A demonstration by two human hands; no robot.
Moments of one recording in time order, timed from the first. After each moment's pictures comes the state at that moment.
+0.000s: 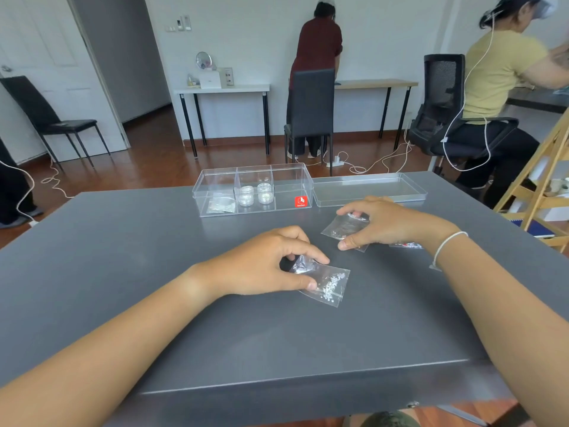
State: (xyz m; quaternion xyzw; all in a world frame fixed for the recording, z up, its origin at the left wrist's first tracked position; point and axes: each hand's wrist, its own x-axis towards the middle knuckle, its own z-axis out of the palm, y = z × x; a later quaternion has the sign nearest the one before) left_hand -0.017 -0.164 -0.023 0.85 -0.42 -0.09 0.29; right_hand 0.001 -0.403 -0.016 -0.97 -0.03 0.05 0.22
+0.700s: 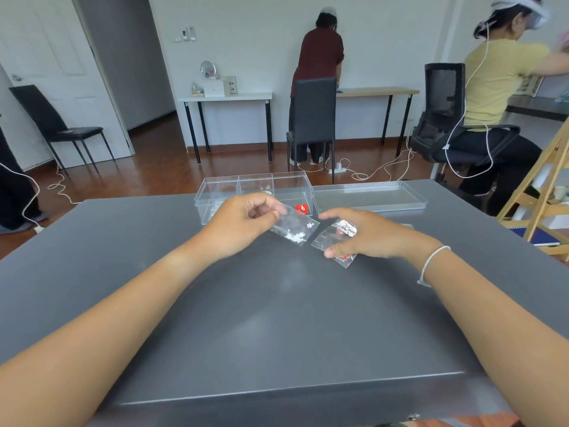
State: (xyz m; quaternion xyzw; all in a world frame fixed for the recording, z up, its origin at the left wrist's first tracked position) left_hand 0.017 -0.153 -0.001 0.84 -0.27 0.04 0.46; right_hand -0.007 -0.383 -0.019 -0.94 -0.09 0.05 0.32
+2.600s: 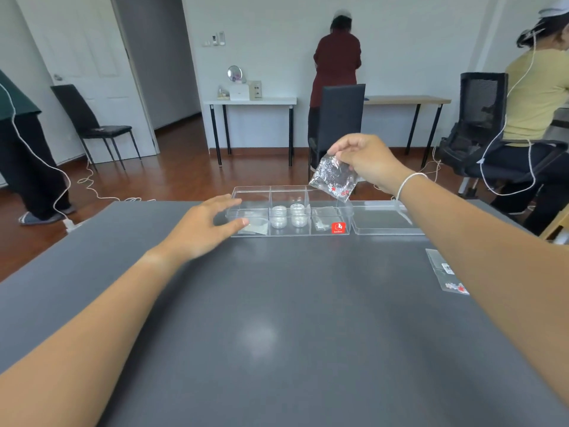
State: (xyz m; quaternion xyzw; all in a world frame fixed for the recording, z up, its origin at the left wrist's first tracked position) left_hand 0.098 -0.053 -0.028 0.92 -0.16 0.12 0.34; right_hand 0.113 -0.341 0.056 -0.87 -0.06 -0.18 0.46
